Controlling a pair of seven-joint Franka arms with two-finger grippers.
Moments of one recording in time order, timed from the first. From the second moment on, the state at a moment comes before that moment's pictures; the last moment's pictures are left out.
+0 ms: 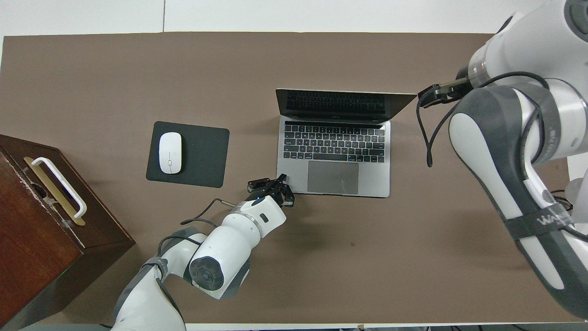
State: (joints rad) left arm -0.74 0.30 0.00 -2.46 -0.14 3.50 -0.26; right arm 0.07 0.25 0.05 -1.54 -0.06 1.87 -0.02
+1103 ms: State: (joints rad) left arm -0.70 0.04 0.01 -2.36 -0.14 2.96 -0.44; right arm -0.09 -0.04 0.05 -1.81 -0.03 1.82 -0.07
